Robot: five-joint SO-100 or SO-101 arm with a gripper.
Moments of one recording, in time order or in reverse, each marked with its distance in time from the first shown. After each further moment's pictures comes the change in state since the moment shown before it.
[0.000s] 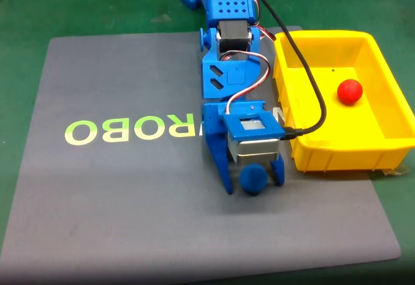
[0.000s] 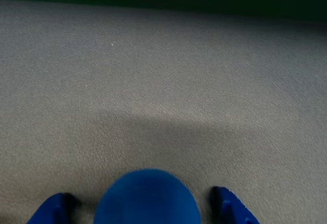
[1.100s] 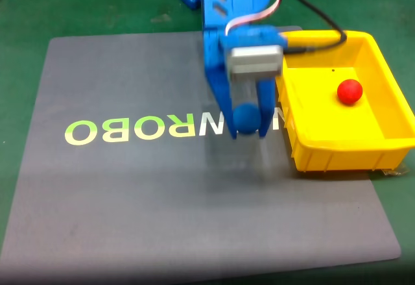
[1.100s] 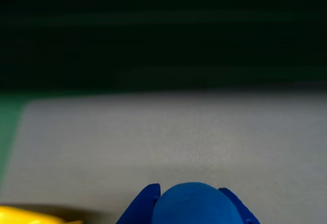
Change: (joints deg) arm -0.1 21.1 -1.6 17.2 8.5
